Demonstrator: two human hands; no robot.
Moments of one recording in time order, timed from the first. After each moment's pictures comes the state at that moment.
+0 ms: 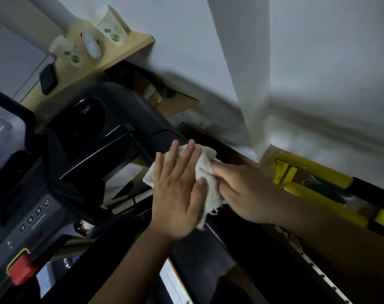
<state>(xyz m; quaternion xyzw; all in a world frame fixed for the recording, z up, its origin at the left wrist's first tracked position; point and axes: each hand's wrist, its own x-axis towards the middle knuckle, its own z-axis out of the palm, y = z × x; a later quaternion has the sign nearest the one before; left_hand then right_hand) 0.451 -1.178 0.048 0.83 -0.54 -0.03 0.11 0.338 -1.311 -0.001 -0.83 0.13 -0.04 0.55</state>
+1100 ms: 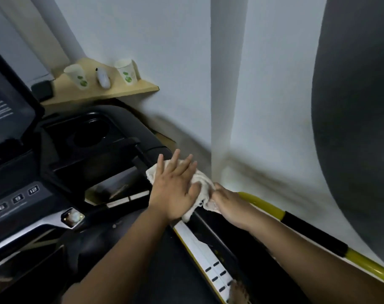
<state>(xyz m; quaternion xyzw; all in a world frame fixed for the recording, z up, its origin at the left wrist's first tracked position) 0.463 -1.178 0.049 0.82 -0.57 0.00 0.06 0.313 -1.276 0.035 -0.81 0.34 0.05 0.48</state>
